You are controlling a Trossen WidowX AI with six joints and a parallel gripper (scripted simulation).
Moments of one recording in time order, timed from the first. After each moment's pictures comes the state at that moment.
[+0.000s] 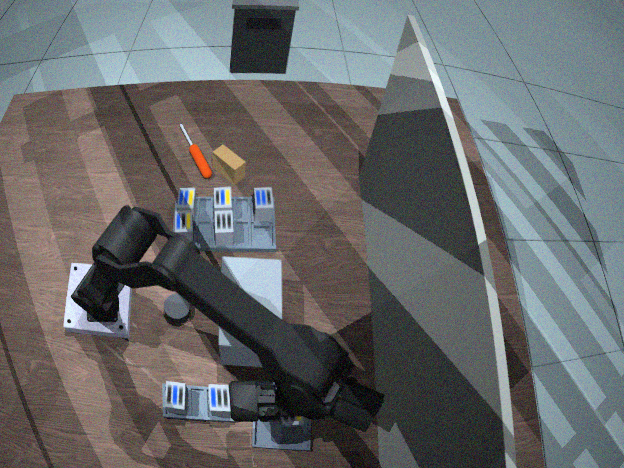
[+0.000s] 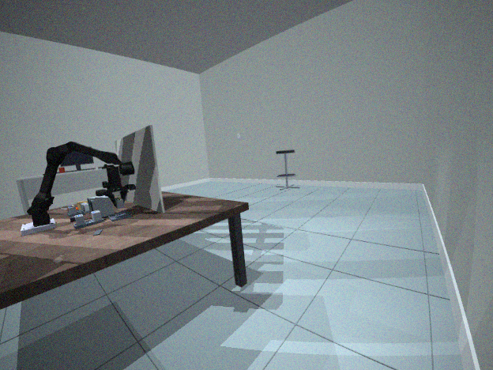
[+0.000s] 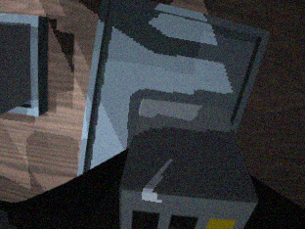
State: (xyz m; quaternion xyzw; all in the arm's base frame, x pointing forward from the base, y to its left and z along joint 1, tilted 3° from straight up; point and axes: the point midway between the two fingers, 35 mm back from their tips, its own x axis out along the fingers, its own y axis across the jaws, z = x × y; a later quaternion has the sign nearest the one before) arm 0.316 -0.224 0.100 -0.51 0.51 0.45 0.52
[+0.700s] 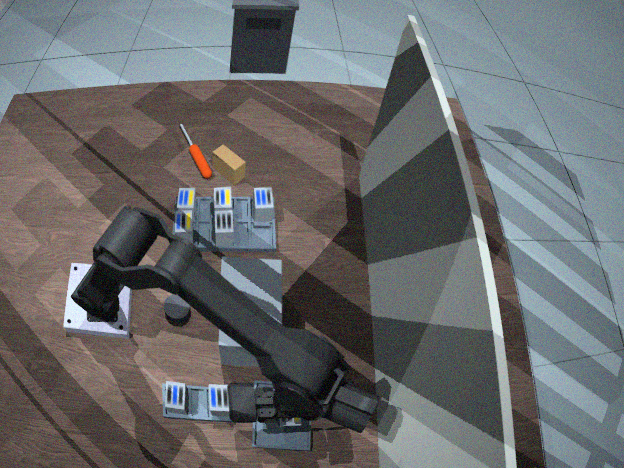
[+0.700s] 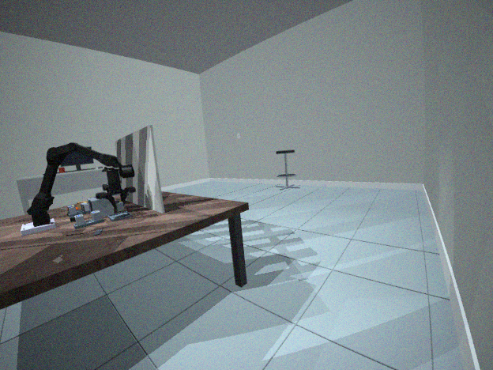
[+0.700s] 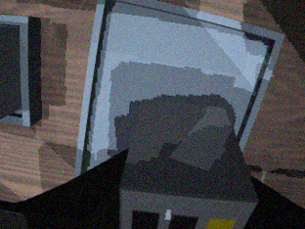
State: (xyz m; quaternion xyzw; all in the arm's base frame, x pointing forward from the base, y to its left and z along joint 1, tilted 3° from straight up) arm 0.315 -0.224 0.085 -0.51 0.51 0.45 0.52
